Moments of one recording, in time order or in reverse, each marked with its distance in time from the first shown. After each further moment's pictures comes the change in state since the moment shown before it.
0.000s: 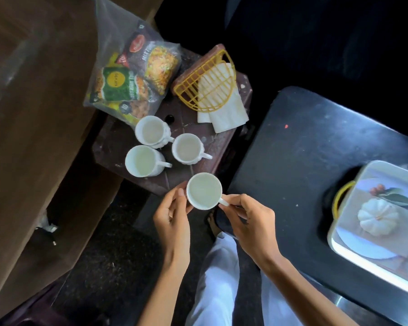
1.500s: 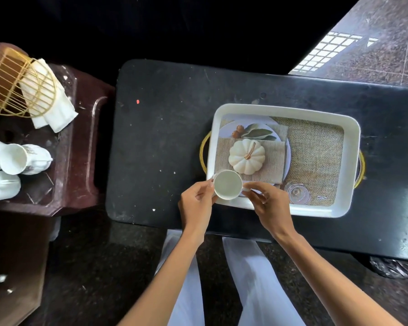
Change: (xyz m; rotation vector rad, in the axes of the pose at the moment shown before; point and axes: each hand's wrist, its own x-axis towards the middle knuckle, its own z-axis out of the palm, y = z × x) left_hand -0.181 -0.130 0.219 0.394 -0.496 -0.147; right_hand -0.107 0.184 -0.273 -0.144 0.253 0.196
